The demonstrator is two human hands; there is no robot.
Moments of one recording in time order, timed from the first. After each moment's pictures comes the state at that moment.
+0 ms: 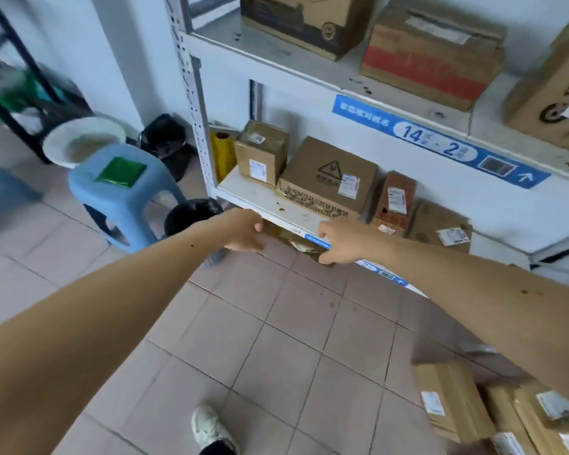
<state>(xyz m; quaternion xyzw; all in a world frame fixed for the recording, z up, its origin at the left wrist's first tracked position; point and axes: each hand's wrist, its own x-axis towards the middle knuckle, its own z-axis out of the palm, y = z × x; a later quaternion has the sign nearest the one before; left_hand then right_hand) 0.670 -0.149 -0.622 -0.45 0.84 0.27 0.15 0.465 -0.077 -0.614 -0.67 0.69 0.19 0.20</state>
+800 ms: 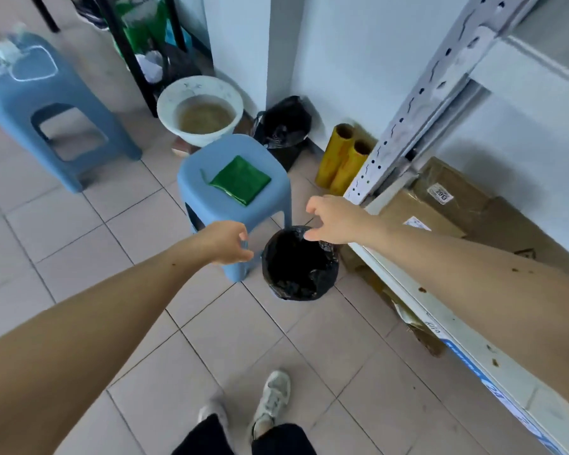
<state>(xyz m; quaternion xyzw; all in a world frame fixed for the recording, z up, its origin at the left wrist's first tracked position) 0.975 -0.488 -0.803 -0.64 0.66 0.36 0.13 0.748 -0.542 -0.784 -0.79 0.54 0.13 0.26</state>
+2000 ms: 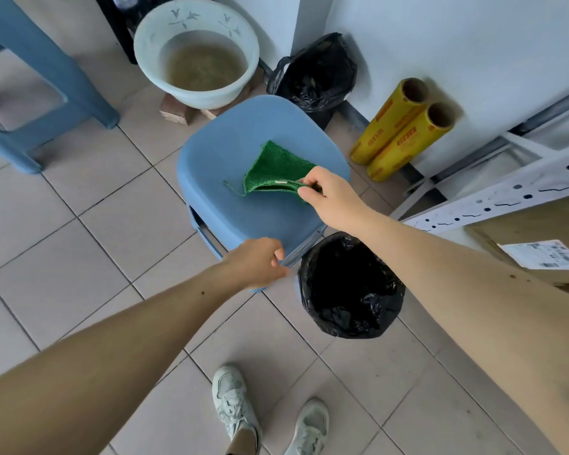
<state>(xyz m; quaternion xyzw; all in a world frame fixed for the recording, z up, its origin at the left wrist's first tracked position) 1.044 -0.619 -1.023 -0.59 0.64 0.48 0.10 0.877 -0.707 -1.019 -0.70 0.59 -0.09 0.39</state>
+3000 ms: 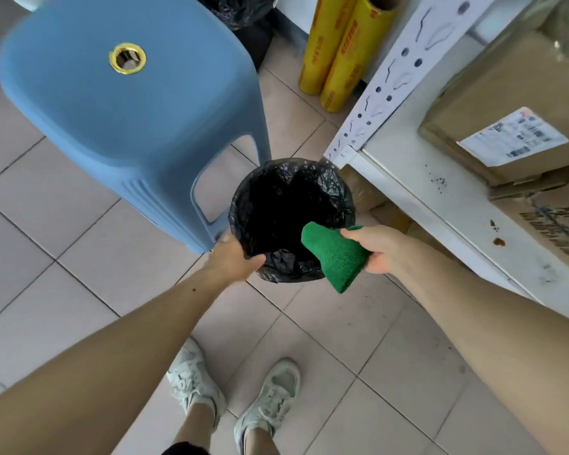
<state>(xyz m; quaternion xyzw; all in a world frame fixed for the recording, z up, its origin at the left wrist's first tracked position) 0.902 -0.526 -1.171 -0.69 0.54 0.47 0.12 0.659 -0.544 -1.123 -0.04 0.76 -0.14 0.63</state>
